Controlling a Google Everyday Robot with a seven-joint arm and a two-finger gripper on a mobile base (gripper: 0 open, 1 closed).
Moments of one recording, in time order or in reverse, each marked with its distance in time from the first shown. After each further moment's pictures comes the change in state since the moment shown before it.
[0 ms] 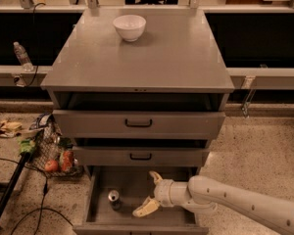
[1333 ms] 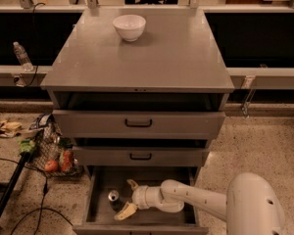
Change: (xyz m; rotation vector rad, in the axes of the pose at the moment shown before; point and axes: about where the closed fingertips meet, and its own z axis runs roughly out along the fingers) arm 0.074 -0.005 0.160 -0.143 -0.053 -0.013
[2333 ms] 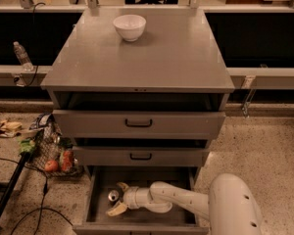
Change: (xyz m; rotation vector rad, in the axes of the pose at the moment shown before) arm 0.018 -0.013 0.061 0.019 -0.006 -0.020
